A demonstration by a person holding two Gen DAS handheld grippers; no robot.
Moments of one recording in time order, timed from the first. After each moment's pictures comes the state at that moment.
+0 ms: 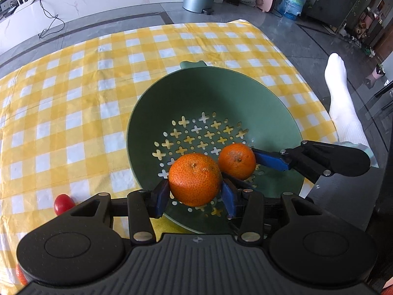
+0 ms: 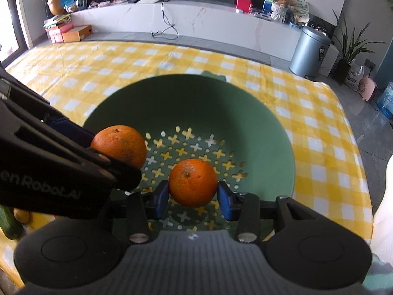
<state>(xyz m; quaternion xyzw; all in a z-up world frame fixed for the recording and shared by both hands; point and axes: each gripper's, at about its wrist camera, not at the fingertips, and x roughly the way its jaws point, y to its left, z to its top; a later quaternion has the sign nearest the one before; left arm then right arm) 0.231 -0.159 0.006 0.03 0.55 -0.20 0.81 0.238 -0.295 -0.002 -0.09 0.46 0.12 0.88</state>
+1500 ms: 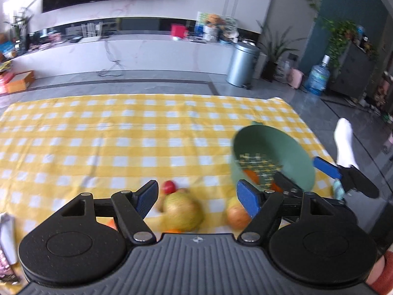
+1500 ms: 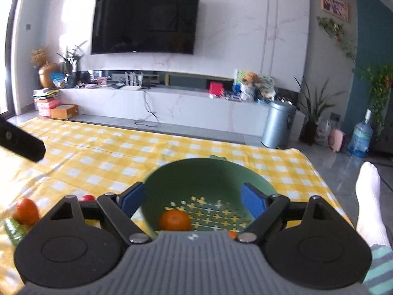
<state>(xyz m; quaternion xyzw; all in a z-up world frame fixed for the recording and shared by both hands) 0.121 -0.011 0.088 -0.04 0.39 -0.11 0.91 0.136 -0.248 0.047 -0.06 0.23 0.07 0.97</state>
